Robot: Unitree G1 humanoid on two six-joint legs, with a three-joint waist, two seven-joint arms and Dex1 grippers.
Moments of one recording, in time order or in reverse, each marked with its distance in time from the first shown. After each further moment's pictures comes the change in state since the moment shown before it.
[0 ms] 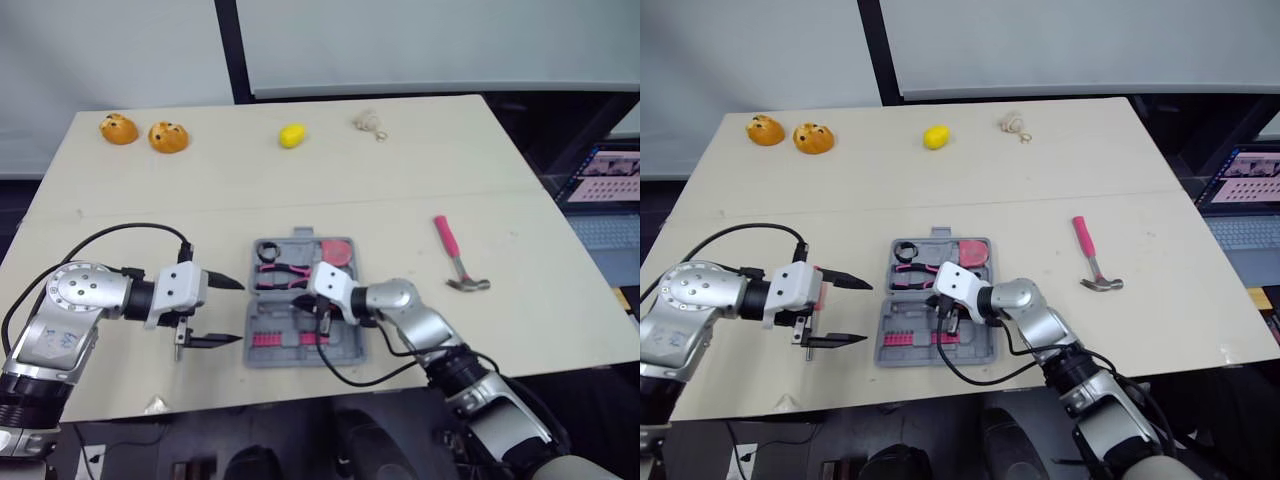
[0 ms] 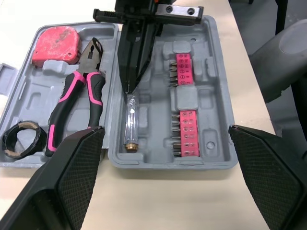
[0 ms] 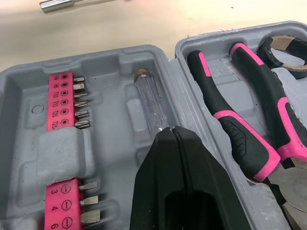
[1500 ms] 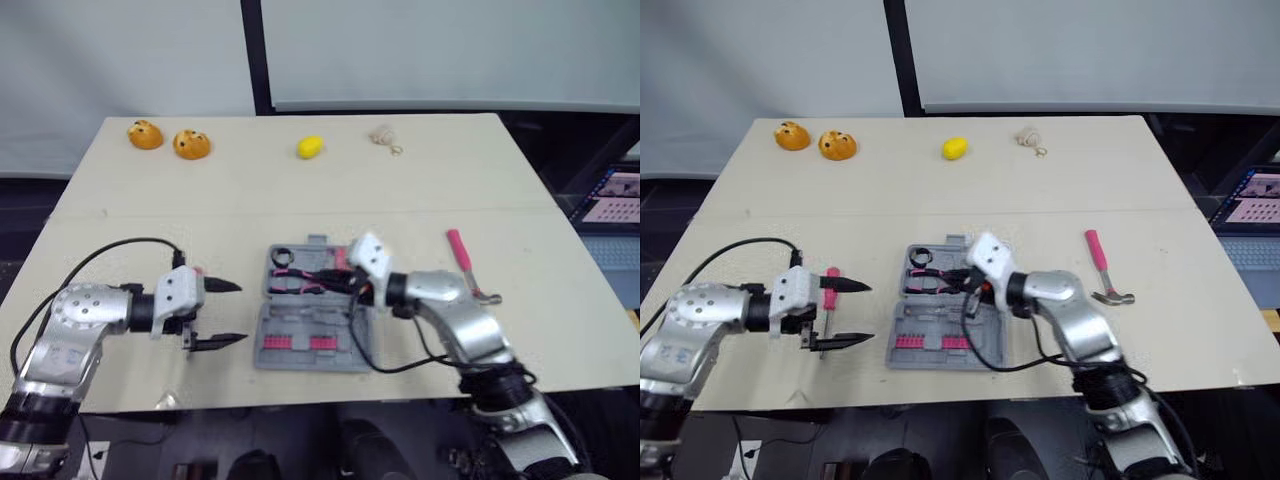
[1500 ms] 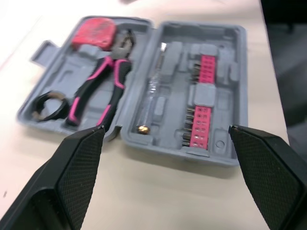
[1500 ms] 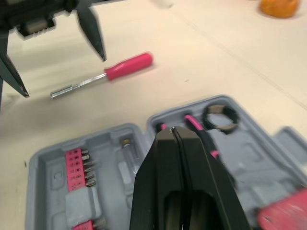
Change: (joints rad) left arm 0.179 -0.075 0.121 -0.033 -0.053 0.035 0.139; right arm 0.143 -0.149 -0.271 -0.495 0.252 0.346 -0.011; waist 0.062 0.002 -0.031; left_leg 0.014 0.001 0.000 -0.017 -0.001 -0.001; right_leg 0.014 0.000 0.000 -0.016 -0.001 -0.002
